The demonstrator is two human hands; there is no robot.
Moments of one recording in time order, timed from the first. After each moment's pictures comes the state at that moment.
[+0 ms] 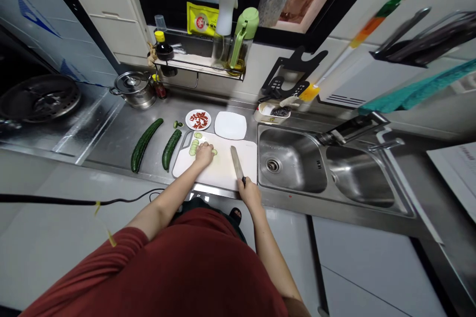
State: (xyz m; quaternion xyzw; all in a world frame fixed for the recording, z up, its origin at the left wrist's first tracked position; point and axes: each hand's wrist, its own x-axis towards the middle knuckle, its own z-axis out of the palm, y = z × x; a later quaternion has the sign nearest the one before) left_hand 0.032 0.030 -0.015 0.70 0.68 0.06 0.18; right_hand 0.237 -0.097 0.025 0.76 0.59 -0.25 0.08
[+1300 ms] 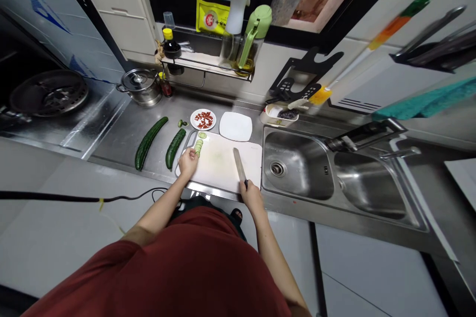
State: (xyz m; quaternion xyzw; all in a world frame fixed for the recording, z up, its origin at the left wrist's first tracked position) left_hand -0.028 -0.023 -0.022 0.48 0.80 0.30 0.21; right_hand 0.240 -0.093 0.008 0.75 0.61 -0.26 0.06
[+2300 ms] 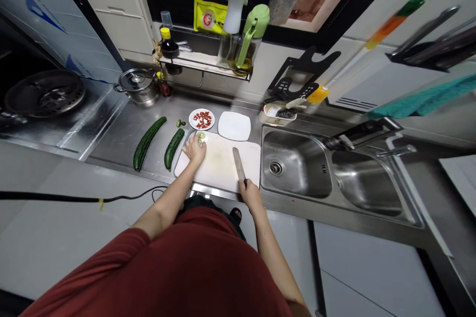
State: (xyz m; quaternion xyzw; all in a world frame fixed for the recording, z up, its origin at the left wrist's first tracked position) left_hand 0.007 0.029 -0.001 0.50 0.83 0.22 0.11; right_hand 0.242 -0.089 0.003 0.75 0.60 -0.27 0.04
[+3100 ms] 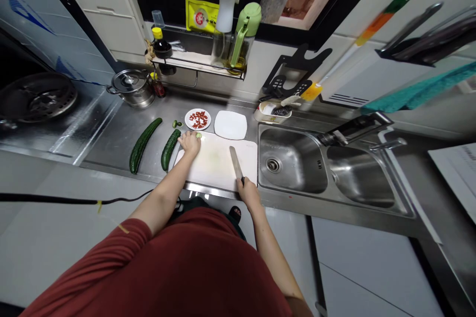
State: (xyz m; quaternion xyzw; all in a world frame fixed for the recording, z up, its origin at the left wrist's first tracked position) left_hand -0.010 0.067 -0.005 0.55 0.82 0.11 0.09; right_hand 0.239 -0.087 0.006 0.75 0.60 -0.26 0.05
